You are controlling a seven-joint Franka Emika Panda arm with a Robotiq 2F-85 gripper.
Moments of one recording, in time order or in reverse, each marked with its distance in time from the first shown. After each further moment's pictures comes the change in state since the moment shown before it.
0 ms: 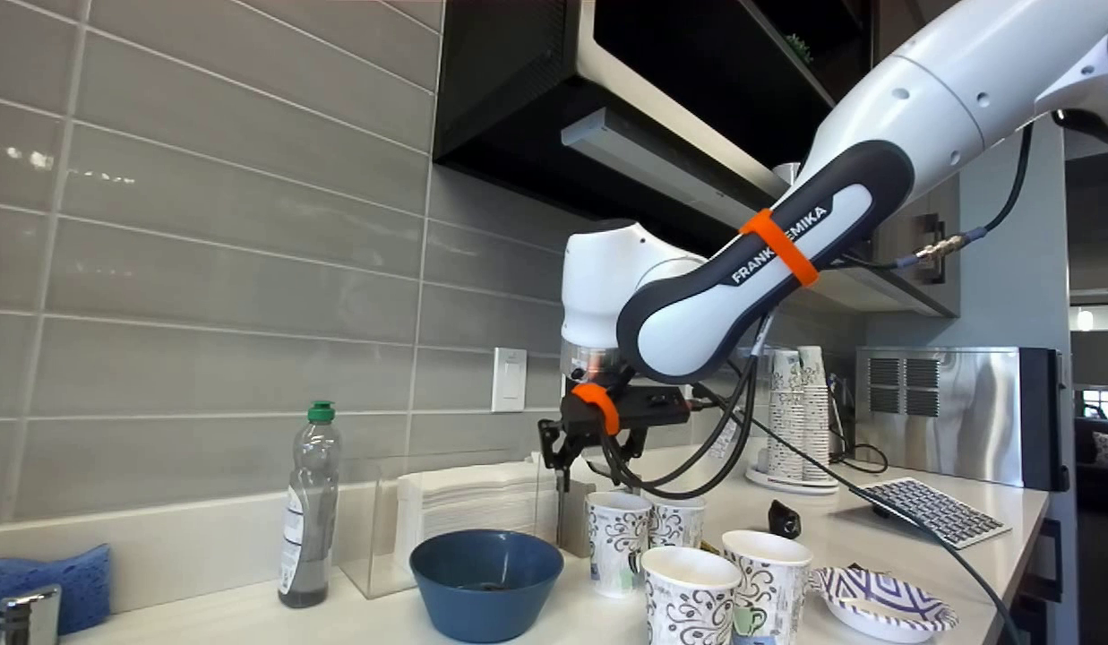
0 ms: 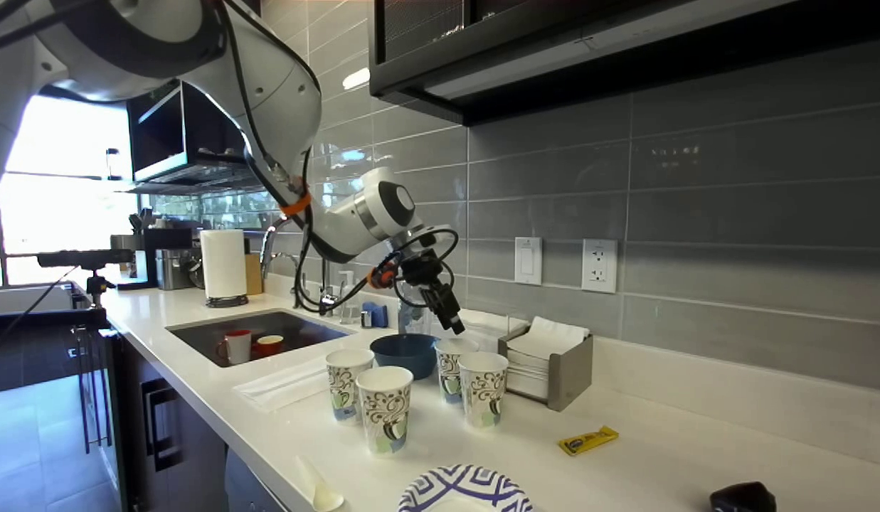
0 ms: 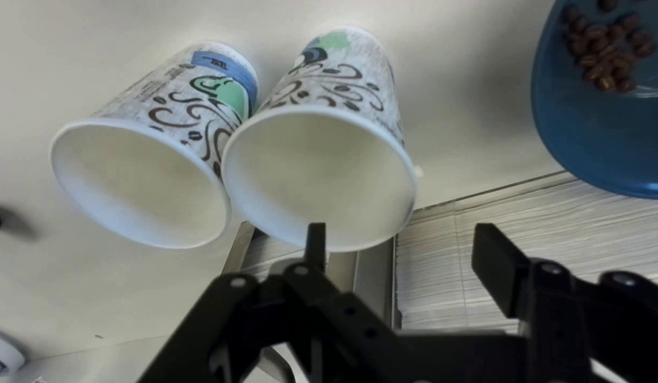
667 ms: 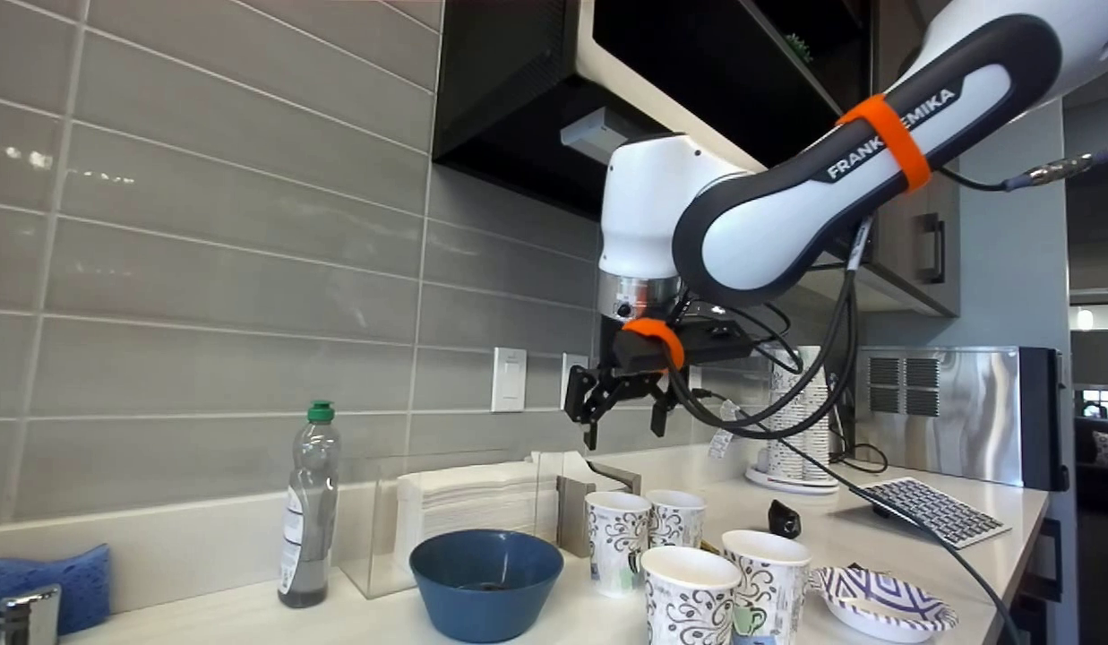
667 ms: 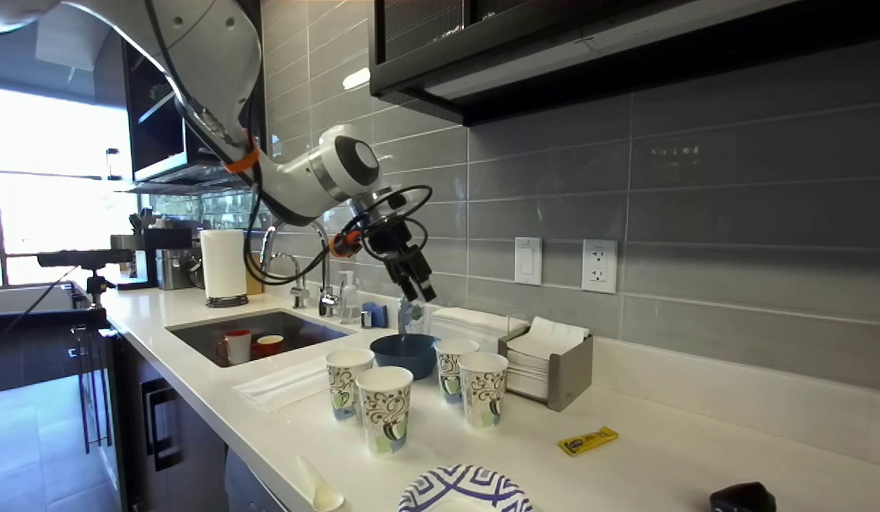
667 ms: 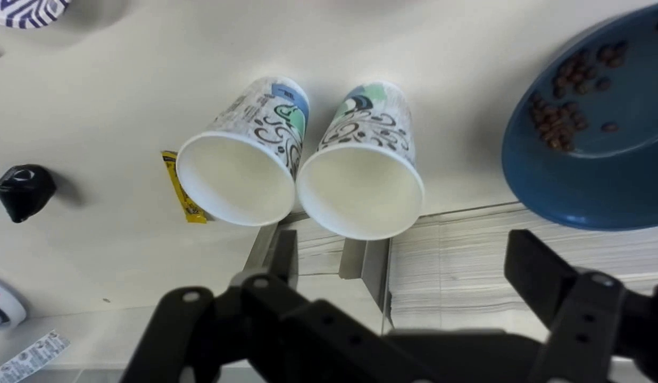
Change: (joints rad) arm 0.000 -0.262 0.062 -0.180 0.050 -0.089 -0.150
